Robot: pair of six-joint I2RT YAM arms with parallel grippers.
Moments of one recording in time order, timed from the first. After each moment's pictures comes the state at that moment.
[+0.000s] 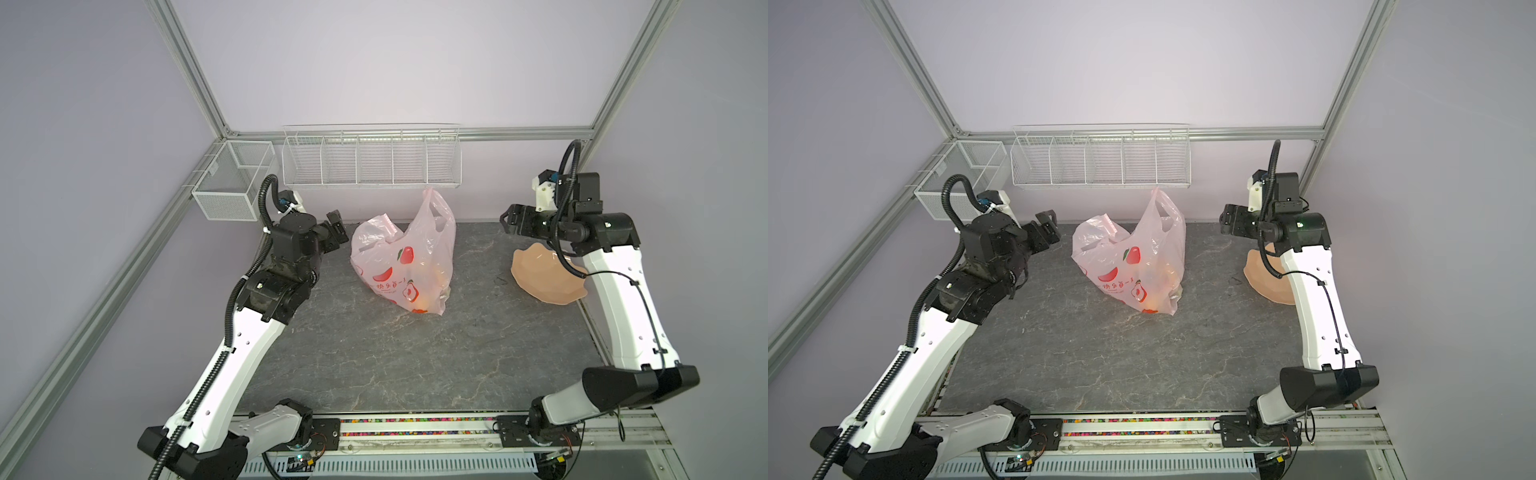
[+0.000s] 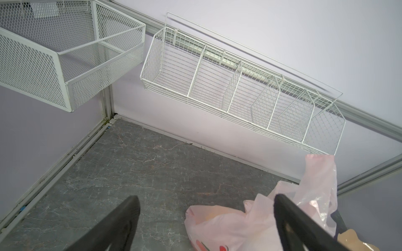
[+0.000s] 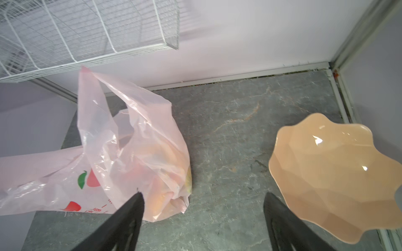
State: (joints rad) left arm -0.47 1.14 1.43 -0.54 -0.41 -0.46; right arm 0.10 1.48 1.85 -1.09 -0.09 0.23
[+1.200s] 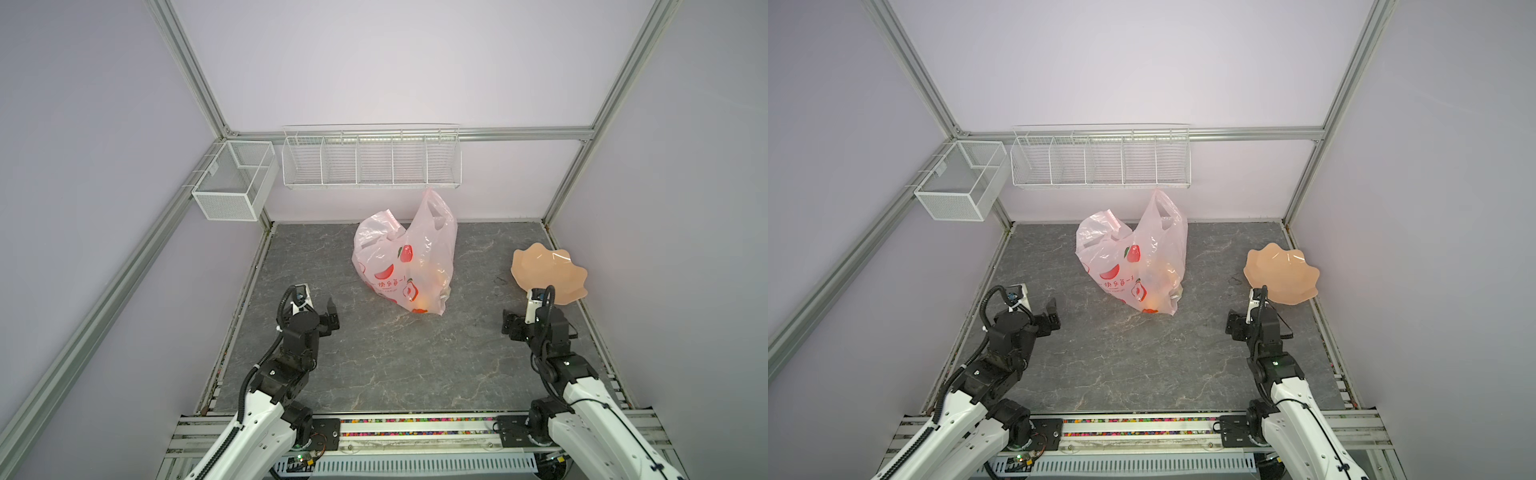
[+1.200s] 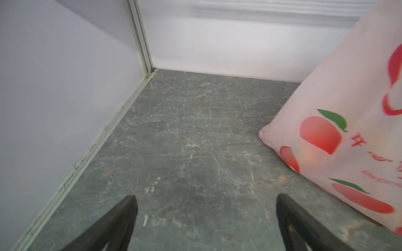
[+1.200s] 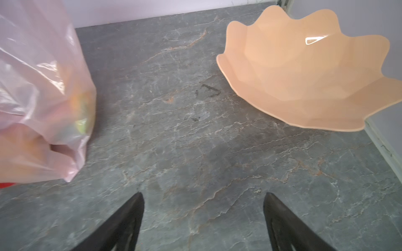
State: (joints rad) left arm -0.46 0.62 0.37 -0.12 -0.54 -0.20; right arm 0.16 0.71 0.30 -0.14 0.19 0.17
